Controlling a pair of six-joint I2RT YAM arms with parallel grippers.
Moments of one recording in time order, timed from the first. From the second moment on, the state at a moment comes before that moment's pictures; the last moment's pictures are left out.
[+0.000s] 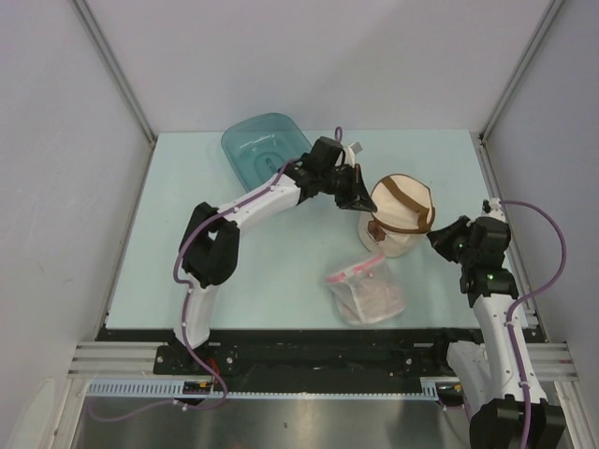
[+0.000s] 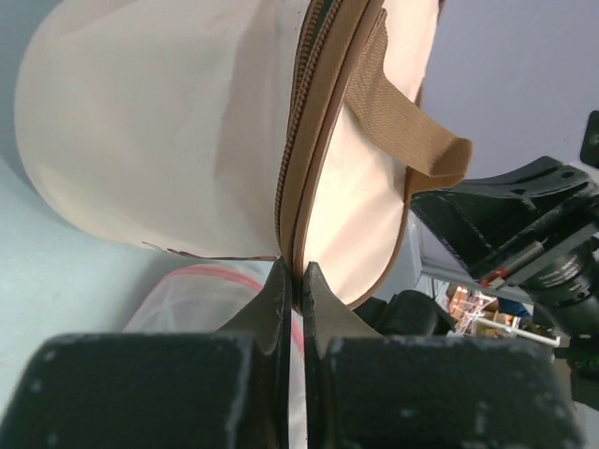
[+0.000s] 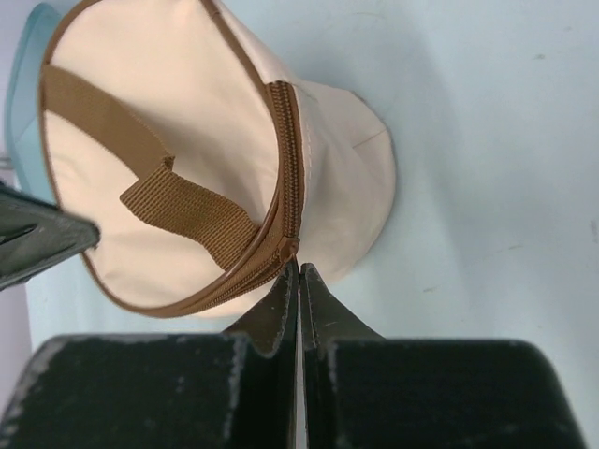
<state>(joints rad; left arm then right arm) -0.70 2.10 1.80 -0.34 0.60 -0.79 -0.12 0.75 0.58 -0.35 -0.17 0.64</state>
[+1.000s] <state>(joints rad) -0.78 1.94 1.76 -0.42 0.38 -0.74 0.13 0.78 0.56 -0.25 -0.09 0.81</state>
